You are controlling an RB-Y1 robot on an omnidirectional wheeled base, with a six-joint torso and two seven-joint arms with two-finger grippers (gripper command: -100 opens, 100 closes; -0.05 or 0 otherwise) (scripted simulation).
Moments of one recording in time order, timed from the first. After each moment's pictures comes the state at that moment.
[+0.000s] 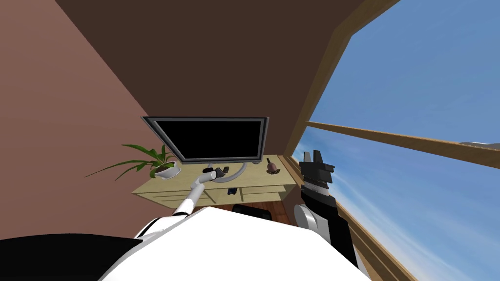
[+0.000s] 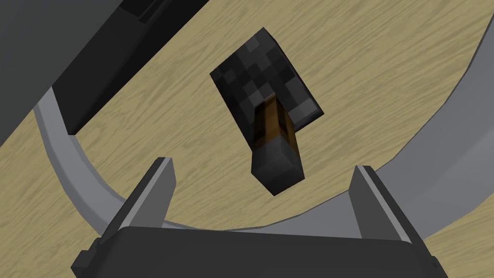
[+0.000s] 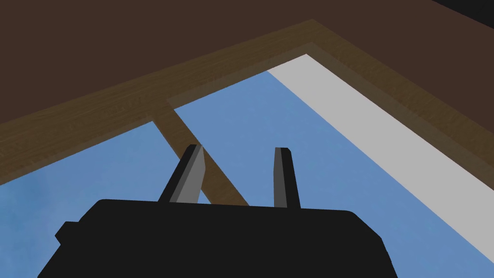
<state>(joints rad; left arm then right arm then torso) -0.12 0.32 0.24 -1.15 0.50 0.65 0.60 0.53 0.05 0.05 -2.37 -0.10 -0.41 0.01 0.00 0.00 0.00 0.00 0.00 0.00</state>
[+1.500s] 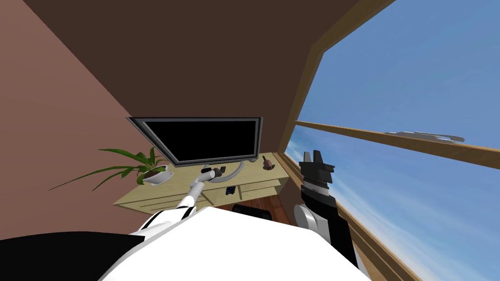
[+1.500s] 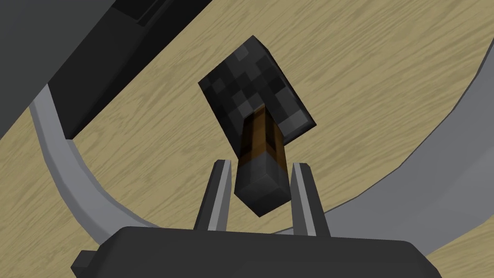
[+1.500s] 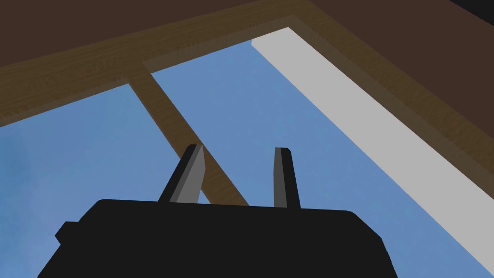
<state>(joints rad) -0.18 0.35 0.29 -0.99 0.50 0.58 0.60 0.53 0.05 0.05 -2.37 -0.10 -0.41 0.01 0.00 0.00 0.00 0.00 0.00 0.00</state>
